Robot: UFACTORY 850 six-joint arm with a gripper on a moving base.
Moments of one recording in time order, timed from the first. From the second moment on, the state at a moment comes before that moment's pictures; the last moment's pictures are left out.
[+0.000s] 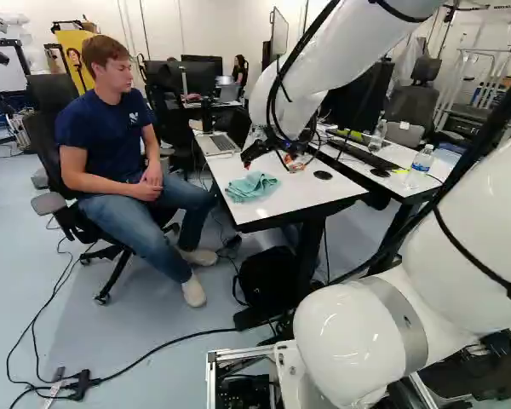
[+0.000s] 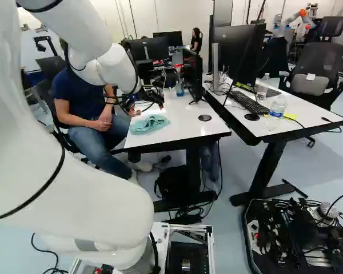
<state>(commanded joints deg) 6.3 11.2 -39.2 -2.8 -11.1 0.0</state>
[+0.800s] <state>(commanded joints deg) 4.2 12.8 -28.0 -1.9 9.0 0.0</state>
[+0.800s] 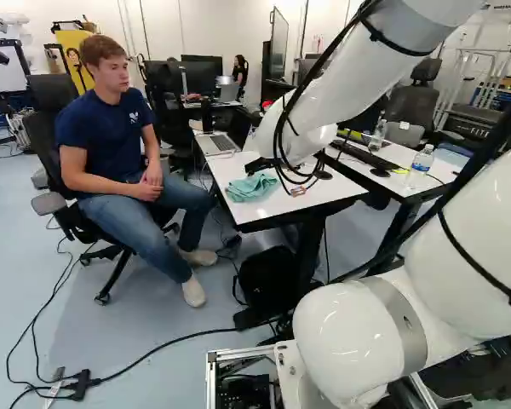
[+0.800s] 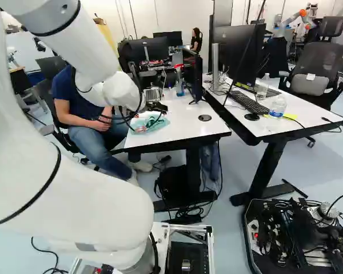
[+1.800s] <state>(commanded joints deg) 1.3 15.0 -12.2 -0.6 37.1 0.0</state>
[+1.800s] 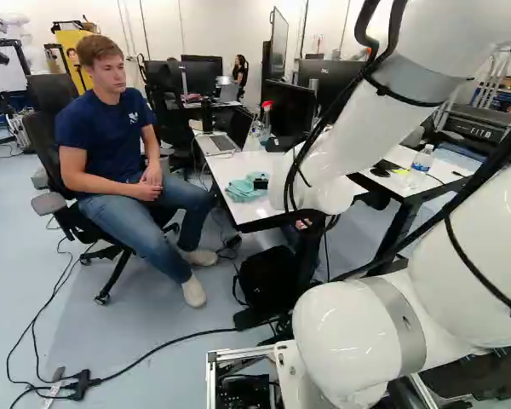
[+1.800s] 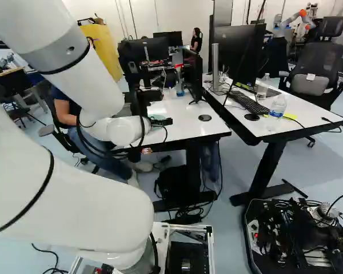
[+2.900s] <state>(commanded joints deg) 0.0 16.0 -5.1 0.0 49.8 0.0</state>
